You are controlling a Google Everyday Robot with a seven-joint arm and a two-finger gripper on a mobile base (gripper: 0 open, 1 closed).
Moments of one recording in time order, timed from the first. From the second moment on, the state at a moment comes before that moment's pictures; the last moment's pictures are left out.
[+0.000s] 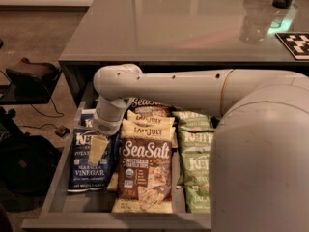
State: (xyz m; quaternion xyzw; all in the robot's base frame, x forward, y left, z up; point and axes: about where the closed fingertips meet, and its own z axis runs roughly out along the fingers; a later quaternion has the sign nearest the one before) arm 0.524 0.183 0.647 -0.67 0.72 0.19 0.08
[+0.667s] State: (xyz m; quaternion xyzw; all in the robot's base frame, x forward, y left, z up) arm 0.524 0.181 0.645 -0.66 0.72 0.18 0.08
